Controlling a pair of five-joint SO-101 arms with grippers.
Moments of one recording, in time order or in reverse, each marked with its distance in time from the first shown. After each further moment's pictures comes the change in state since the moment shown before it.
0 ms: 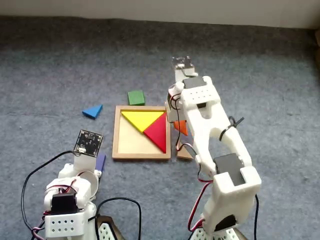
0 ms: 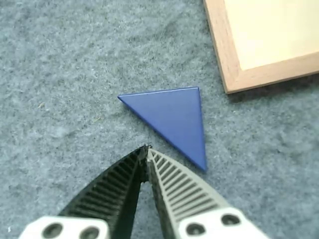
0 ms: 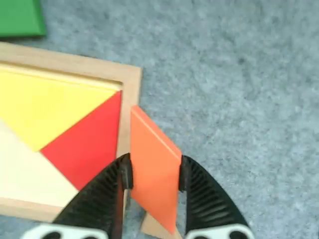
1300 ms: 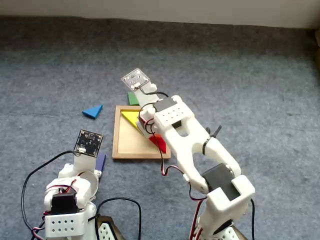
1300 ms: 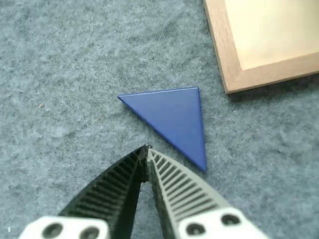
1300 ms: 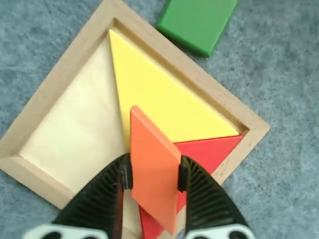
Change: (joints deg) left arm 0.0 0.0 0.0 0.0 0.0; right arm -12.4 -3.0 13.3 -17.2 14.5
